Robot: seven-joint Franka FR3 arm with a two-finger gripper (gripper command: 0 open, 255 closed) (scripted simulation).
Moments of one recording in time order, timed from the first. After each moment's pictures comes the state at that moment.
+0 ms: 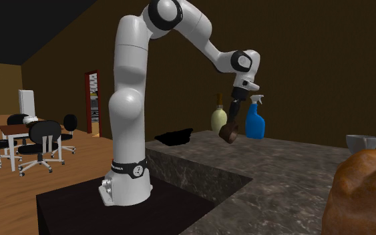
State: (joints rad) arm 1.02 0.09 0.27 -1.98 0.10 1.78 0.86
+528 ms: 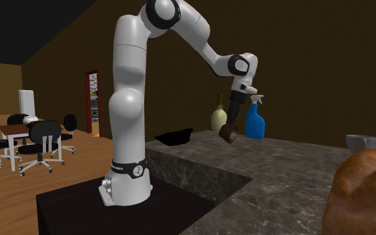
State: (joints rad) arm 1.02 0.06 0.26 -2.06 0.12 1.87 0.85
